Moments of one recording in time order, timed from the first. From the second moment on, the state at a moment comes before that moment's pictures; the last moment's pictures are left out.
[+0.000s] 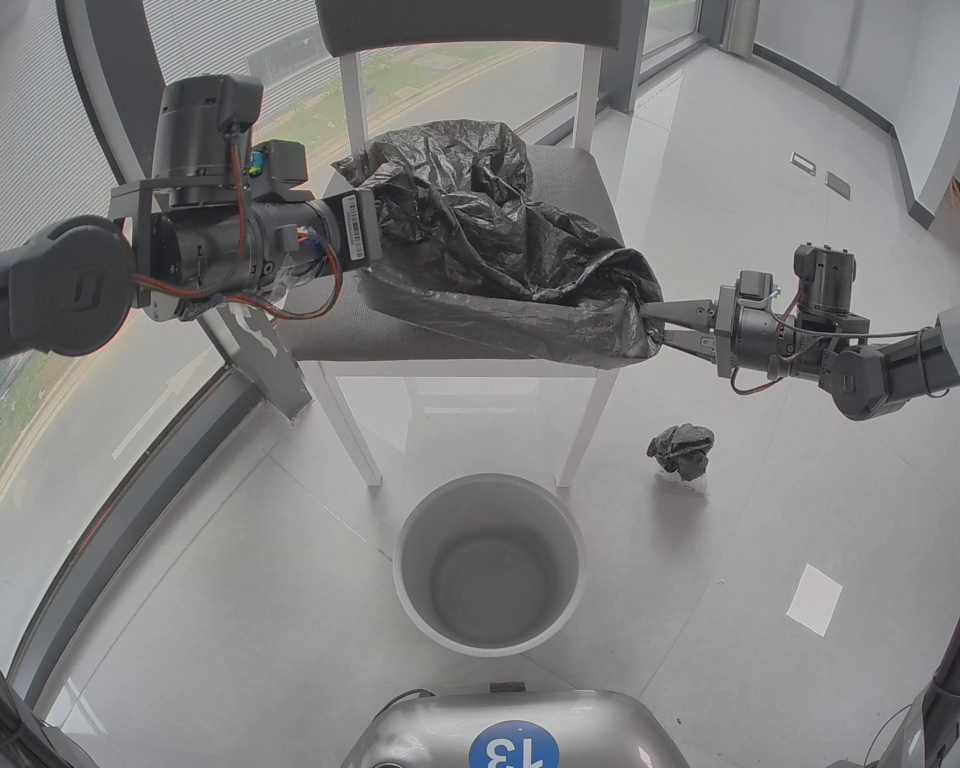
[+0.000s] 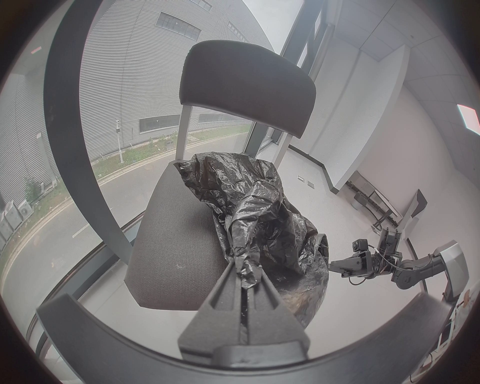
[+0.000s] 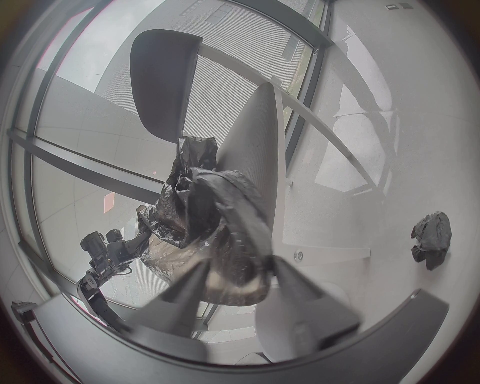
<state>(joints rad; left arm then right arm) -0.49 1.73 -1.54 0.02 0.07 -0.22 0.13 2.06 -1.34 -0.53 0.85 0.69</state>
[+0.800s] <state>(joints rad) -0.51 1.72 -1.52 0.02 0.07 -0.24 0.12 1.96 -1.21 -0.48 0.86 0.70</state>
